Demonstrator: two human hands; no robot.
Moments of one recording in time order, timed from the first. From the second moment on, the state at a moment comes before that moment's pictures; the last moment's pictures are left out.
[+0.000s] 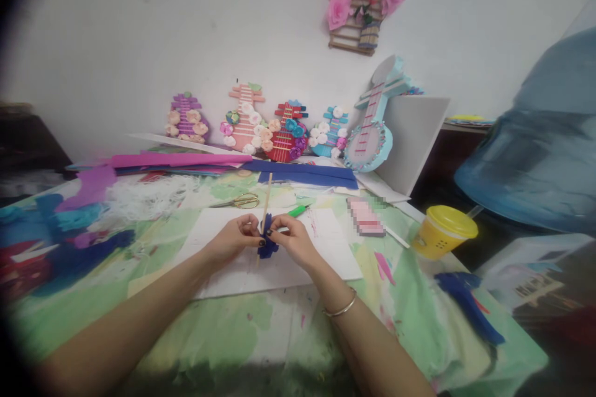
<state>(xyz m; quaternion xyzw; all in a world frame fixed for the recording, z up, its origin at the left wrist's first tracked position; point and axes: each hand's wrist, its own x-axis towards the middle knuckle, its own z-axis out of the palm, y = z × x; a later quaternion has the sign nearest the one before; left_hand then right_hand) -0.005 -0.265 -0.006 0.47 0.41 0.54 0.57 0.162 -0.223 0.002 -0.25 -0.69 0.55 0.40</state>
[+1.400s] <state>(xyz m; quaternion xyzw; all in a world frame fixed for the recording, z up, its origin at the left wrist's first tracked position) -0.005 -0.269 0.000 0.54 0.39 0.48 0.58 0.165 -0.216 0.004 -0.23 -0.66 0.54 0.46</state>
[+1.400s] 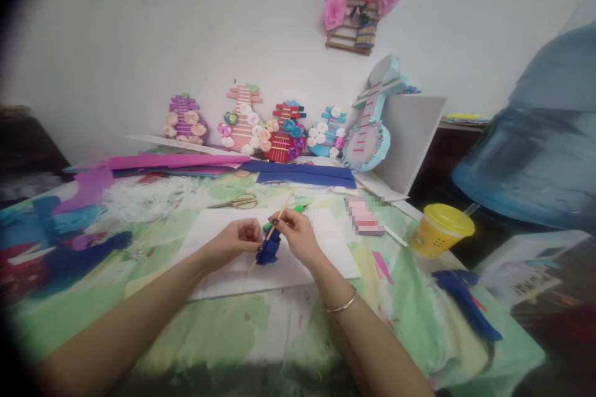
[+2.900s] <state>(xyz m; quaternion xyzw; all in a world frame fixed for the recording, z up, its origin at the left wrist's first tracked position) -0.006 -0.267 -0.005 0.53 0.43 0.45 0.57 0.164 -0.219 0.006 -0.25 -0.65 0.56 0.46</state>
